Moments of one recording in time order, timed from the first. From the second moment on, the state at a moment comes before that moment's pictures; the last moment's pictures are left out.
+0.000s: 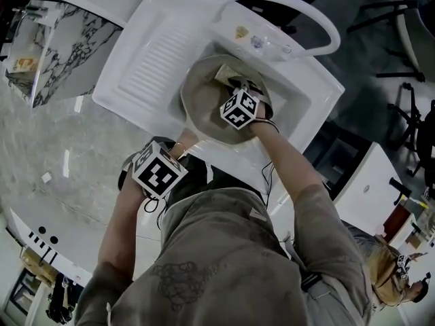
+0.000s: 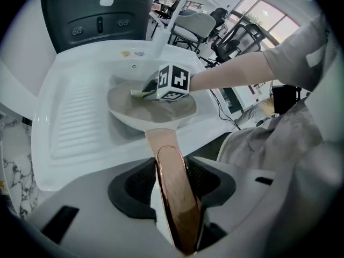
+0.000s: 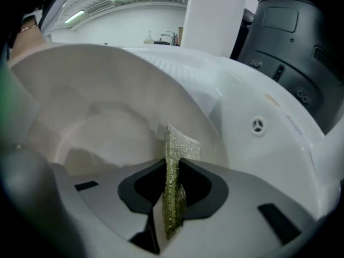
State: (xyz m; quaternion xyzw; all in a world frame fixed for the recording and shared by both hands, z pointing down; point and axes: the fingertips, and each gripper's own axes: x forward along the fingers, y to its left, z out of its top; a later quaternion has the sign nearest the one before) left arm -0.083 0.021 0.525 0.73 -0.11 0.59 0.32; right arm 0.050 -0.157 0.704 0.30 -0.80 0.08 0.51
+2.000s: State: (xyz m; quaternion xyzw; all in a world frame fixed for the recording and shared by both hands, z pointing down) left arm -0.084 0.017 0.526 0.73 -0.14 0.59 0.32; right arm 0.029 -0.162 0.596 0.10 -0.85 -0.19 0.48
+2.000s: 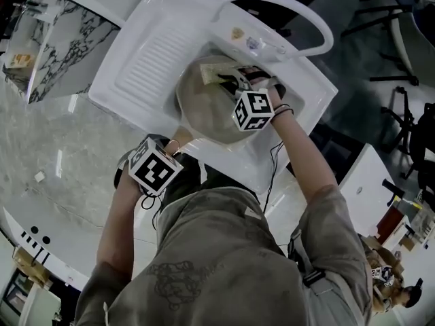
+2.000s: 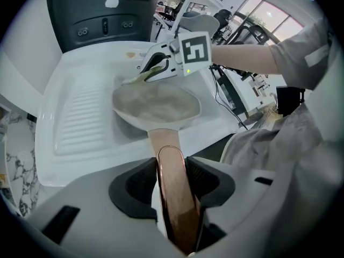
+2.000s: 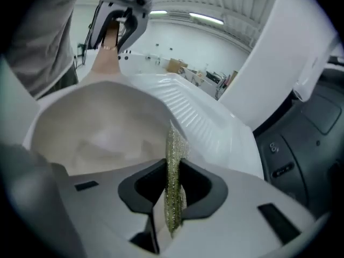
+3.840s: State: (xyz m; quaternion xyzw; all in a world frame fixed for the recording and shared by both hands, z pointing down) left arm -0.082 0.017 0.526 0.73 -0.12 0.59 0.31; right arm 0.068 -0.005 0.647 -0.10 -0.74 0.36 0.56
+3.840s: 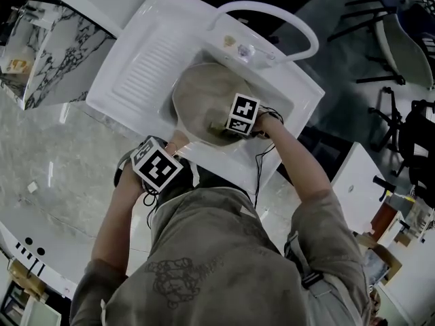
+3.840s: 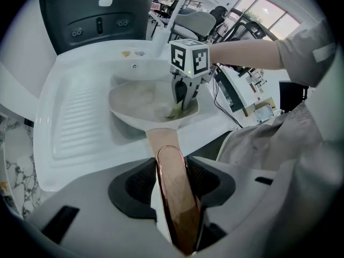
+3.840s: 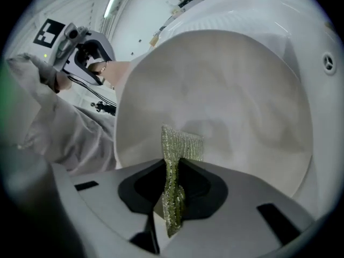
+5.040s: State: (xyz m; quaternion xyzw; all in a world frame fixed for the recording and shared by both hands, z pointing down) left arm -0.084 -0.014 0.414 0.83 -0.23 0.47 0.18; right arm -0.023 -0.096 0.413 0.25 -0.90 0.33 0.14
